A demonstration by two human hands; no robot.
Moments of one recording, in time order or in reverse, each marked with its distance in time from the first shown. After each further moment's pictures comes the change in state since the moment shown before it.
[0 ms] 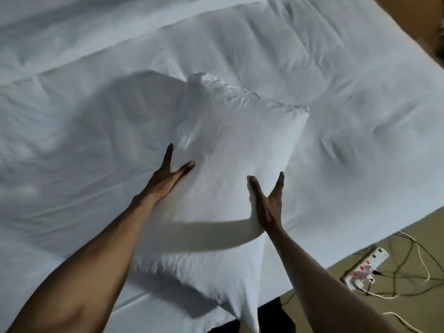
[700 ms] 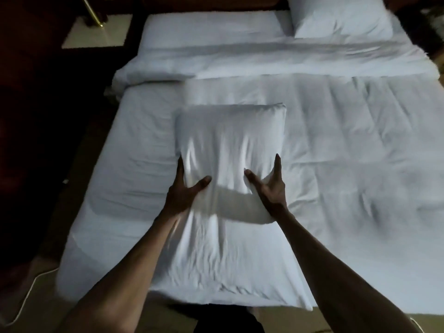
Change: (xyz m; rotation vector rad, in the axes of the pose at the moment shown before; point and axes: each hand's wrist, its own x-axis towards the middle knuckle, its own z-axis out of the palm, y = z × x) left_hand -0.262 -0.027 -0.032 -0.441 0.576 -0.013; right_hand -0.146 -0.130 0.019 -0.235 -0.478 -0.460
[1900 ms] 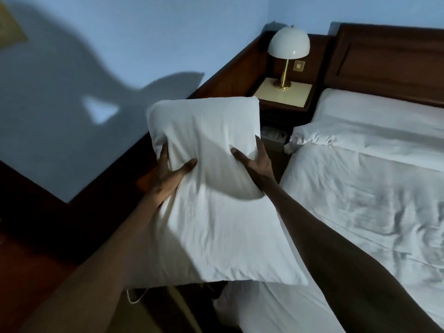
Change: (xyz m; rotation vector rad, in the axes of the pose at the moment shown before) left_hand -0.058 -0.177 -0.792 -0.154 0.598 0.101; right_hand -0.207 -0.395 0.719 0.042 -0.508 -0.408
